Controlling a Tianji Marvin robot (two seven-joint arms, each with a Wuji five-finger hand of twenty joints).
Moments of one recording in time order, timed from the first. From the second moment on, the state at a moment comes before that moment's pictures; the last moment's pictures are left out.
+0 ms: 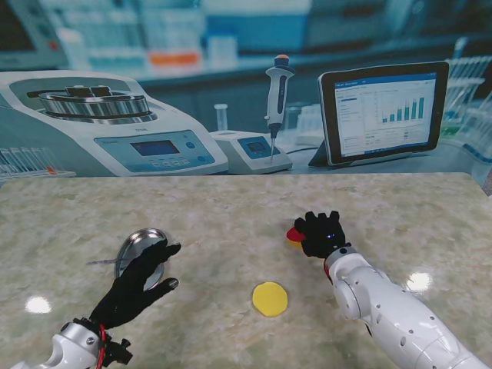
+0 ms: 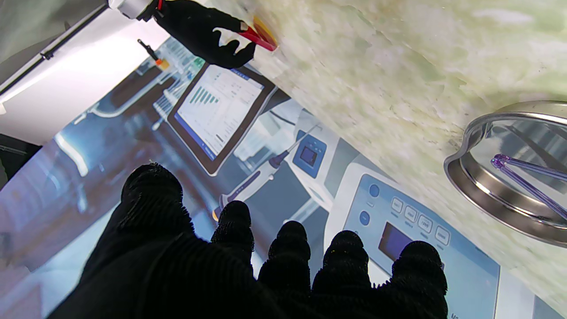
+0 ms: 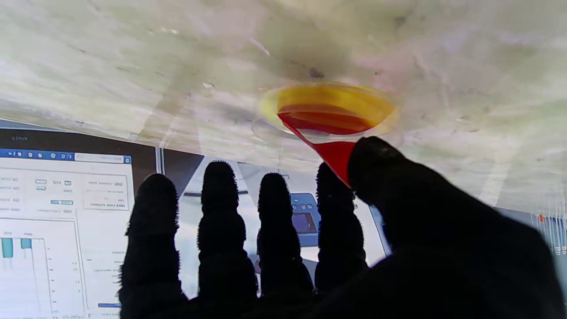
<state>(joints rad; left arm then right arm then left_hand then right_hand) 2.16 -1.11 -1.55 -1.98 0.45 -0.26 0.00 -1.27 -1.08 0.86 -1.22 -1.04 0.17 -0.22 0.69 0.03 -0.01 -0.05 0.17 -0.09 0.16 0.13 0.14 -0.02 -0.01 0.17 0.05 0.07 -0.01 0.09 -0.06 0.25 0.04 0.13 0.58 -0.42 0.90 -0.11 0.36 -0.09 0.85 0.65 0.37 0.06 0.75 0.46 0.44 0.16 0.59 0.43 0.16 0.37 1.20 0.68</state>
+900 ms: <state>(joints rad) 2.17 -1.11 -1.56 -1.99 0.45 -0.26 0.00 -1.25 -1.06 0.86 -1.24 -1.04 0.18 -0.11 0.69 0.03 -0.01 -0.05 0.17 -0.09 0.16 0.13 0.14 -0.02 -0.01 0.17 0.05 0.07 -0.01 0.09 -0.06 0.25 0.04 0.13 0.47 -0.42 0.86 -0.10 0.24 -0.05 0.66 0.68 0.22 0.06 0.72 0.46 0.33 0.15 0.57 0.43 0.11 0.37 1.17 0.68</state>
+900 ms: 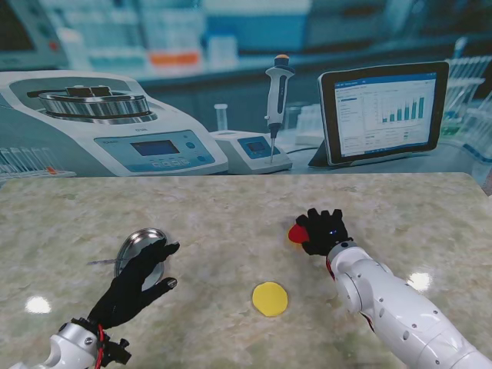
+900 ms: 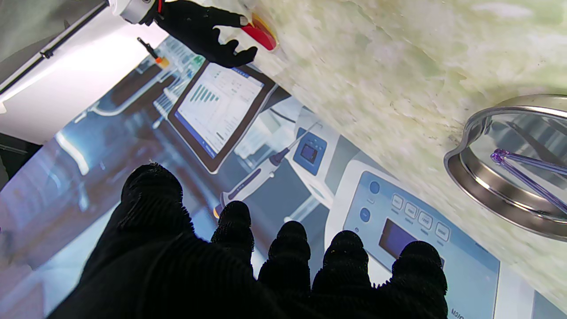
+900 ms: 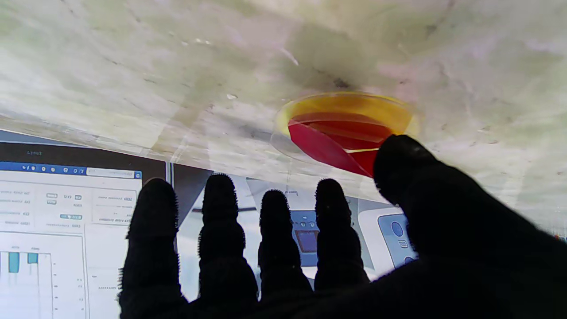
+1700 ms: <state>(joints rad) 2.17 -1.11 -1.56 -1.99 0.45 -0.26 0.00 -1.26 -1.06 0.91 -1.28 -1.03 0.18 -0.04 0.69 0.03 -0.01 -0.05 0.17 -0.09 0.15 0.13 0.14 -0.02 -0.01 0.17 0.05 0.07 -0.01 0.09 -0.06 0.25 0.04 0.13 0.22 -0.42 0.78 -0.15 0.19 0.03 0.44 0.67 0.19 0.06 0.55 0.39 0.26 0.20 0.45 0.40 0.07 0.37 1.10 0.68</state>
